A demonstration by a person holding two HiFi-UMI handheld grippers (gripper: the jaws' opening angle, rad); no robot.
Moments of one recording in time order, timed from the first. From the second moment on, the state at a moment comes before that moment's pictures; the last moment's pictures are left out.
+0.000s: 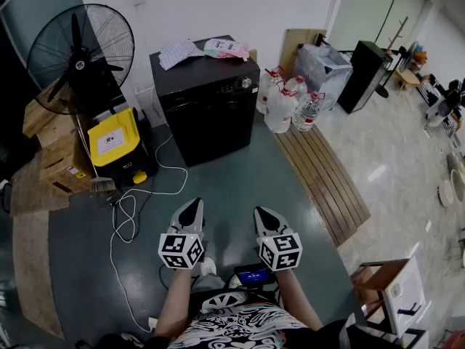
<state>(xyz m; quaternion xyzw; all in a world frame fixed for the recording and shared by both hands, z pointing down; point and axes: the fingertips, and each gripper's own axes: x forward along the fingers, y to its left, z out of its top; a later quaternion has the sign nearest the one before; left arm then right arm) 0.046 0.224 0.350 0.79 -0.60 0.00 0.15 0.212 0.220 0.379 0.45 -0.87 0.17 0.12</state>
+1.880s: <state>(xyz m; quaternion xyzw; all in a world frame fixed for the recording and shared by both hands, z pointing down) -0.170 -0.144 0.531 0.81 -0.53 0.13 0.21 -0.004 -0.142 0.494 0.47 -0.82 0.24 0.21</state>
